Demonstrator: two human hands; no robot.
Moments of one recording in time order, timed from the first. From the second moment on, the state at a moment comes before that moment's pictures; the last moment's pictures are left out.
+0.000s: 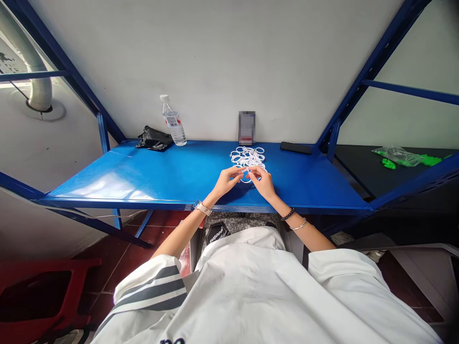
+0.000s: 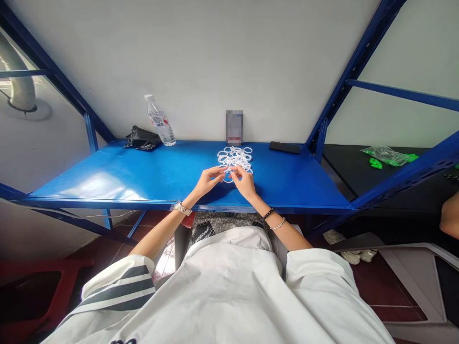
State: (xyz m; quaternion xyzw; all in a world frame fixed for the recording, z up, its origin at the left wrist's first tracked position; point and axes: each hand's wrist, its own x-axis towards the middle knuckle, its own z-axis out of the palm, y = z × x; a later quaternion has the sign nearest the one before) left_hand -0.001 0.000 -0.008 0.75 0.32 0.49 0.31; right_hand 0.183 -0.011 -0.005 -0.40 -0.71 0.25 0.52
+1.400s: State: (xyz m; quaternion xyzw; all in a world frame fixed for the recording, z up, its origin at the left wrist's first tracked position) left_hand 0.004 0.004 -0.005 0.71 0.35 0.49 0.38; right_hand 0.191 -0.006 -0.007 -0.42 -0.71 0.27 0.49
